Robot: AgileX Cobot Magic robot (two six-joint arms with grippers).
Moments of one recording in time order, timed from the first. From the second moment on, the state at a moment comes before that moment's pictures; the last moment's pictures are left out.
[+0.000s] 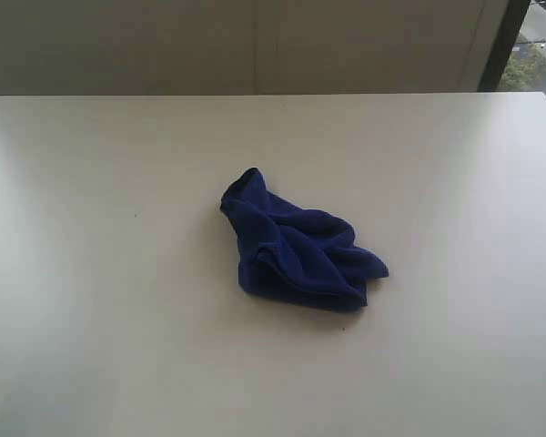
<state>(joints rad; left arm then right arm) -0.06 0.00 0.02 -0.10 0.45 0.15 -0.12 0.00 0.00 -0.14 -0.09 -0.12</state>
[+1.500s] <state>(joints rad) -0.06 0.00 0.02 -0.10 0.45 0.15 -0.11 0.80 -0.45 0.22 0.15 0.07</state>
